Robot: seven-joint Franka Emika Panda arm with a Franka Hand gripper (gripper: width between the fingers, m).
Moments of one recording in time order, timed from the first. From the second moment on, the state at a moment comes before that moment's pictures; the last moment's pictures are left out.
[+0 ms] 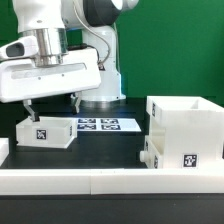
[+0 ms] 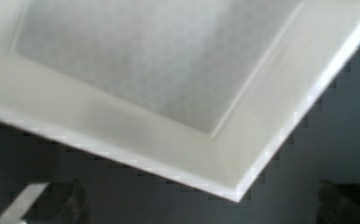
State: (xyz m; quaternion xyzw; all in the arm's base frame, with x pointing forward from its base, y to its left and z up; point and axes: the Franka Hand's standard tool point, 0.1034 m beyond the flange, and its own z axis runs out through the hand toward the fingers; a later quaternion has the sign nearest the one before) arm 0.456 -0.121 0.056 -0.99 -0.10 -0.06 0.06
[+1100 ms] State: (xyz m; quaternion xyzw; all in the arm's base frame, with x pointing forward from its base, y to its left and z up) arm 0.423 -0.105 0.008 -0.99 0.08 -0.06 0.04
